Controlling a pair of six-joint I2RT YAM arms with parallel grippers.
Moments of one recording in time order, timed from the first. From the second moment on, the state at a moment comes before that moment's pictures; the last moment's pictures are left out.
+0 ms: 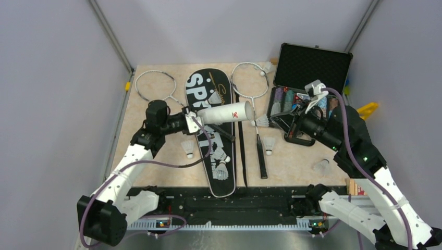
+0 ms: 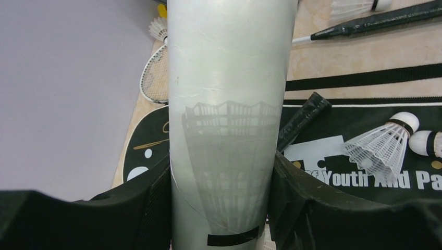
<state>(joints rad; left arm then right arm) -0.29 1.03 0.81 -0.19 0.78 0.95 0.61 0.74 1.13 -0.49 -0.25 0.31</state>
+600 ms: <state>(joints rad) -0.29 0.80 0.51 0.46 0.18 0.18 0.61 0.79 0.57 -0.62 0.24 0.64</state>
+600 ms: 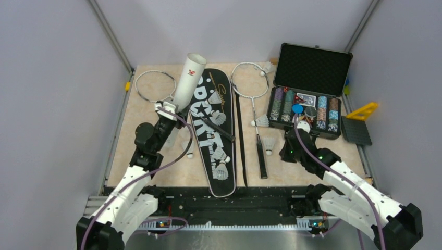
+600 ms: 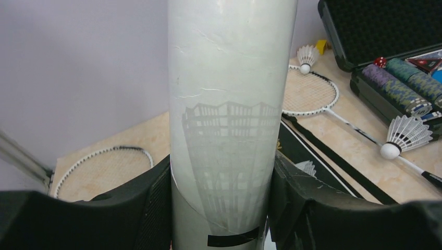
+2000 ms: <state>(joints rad) -0.29 0.61 0.34 0.43 0.17 0.11 1.28 1.48 0.73 0.13 0.24 -0.21</state>
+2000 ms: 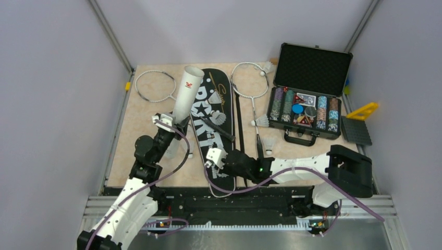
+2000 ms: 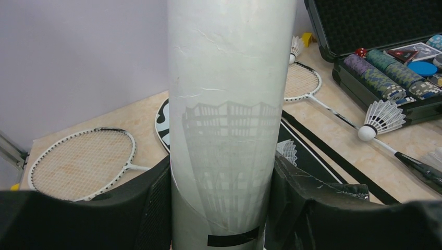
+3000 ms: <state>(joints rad) -0.29 0.59 0.24 0.49 0.54 0.31 0.85 1.05 1.40 -0.55 -0.15 0.30</state>
